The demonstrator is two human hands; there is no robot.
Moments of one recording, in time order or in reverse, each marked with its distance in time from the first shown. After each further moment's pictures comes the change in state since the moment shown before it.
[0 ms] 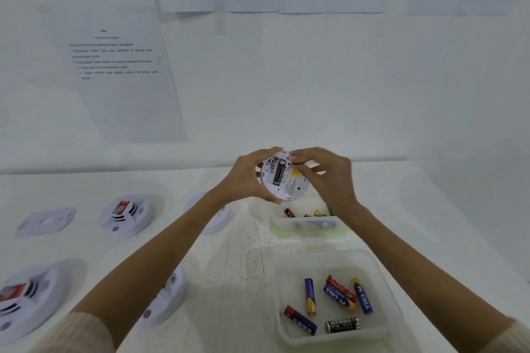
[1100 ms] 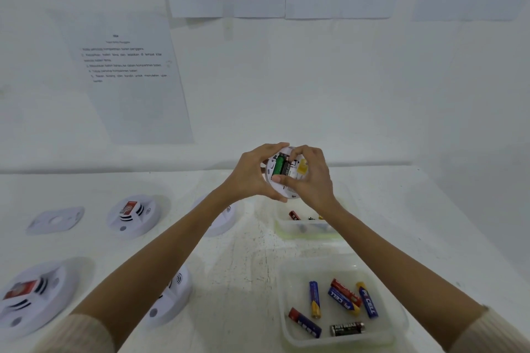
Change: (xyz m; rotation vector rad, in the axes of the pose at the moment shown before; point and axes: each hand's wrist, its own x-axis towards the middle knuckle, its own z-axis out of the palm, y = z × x) left_hand 0.001 0.009 -0.005 -0.020 0.050 0.108; right_hand 0.004 0.007 0.038 -0.126 -0.076 0.372
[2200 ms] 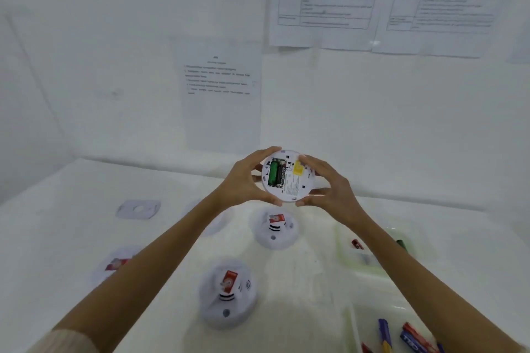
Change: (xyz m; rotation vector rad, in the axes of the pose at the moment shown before) left_hand -0.078 -0.014 -0.118 -0.076 0.188 -0.203; right_hand 0.009 -0.051 0.058 0.343 -0.418 -0.196
